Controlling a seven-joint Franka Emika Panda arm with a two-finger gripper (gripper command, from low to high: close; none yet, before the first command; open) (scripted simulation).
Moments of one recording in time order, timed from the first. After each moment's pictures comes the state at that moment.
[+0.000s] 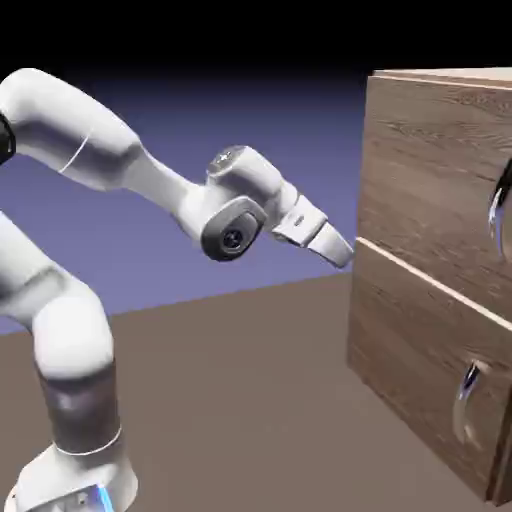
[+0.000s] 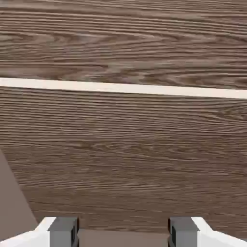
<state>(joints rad) 0.04 -0.58 -0.03 -2.79 -0.05 3.04 0.70</state>
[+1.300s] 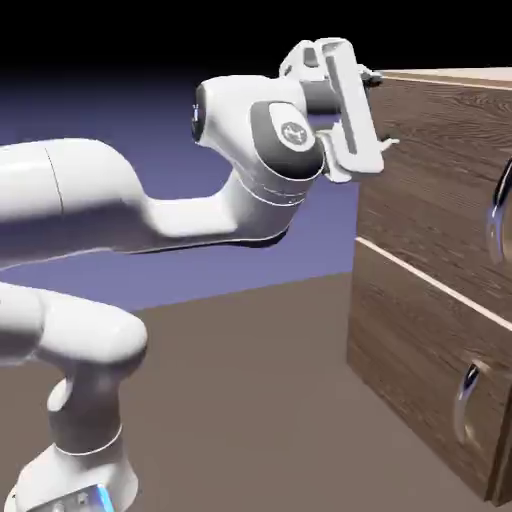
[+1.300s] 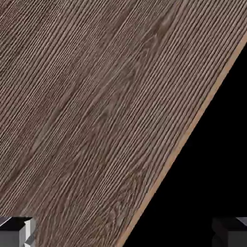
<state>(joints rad) 0.81 -1.03 -0.95 -2.29 -1.75 3.06 -0.53</state>
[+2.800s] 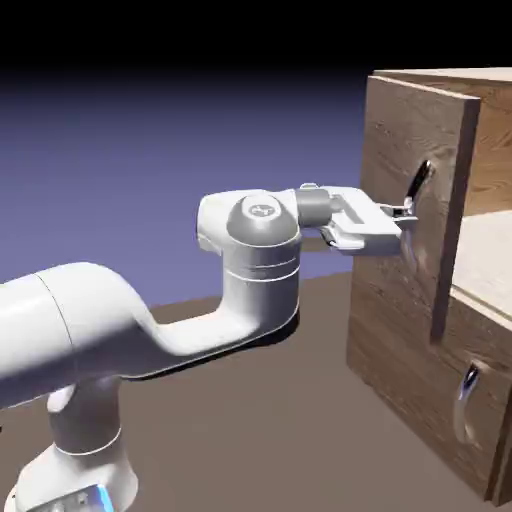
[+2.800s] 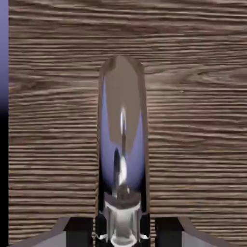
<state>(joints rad) 0.71 -1.33 -0.96 -2.68 -2.45 2.41 -0.84</state>
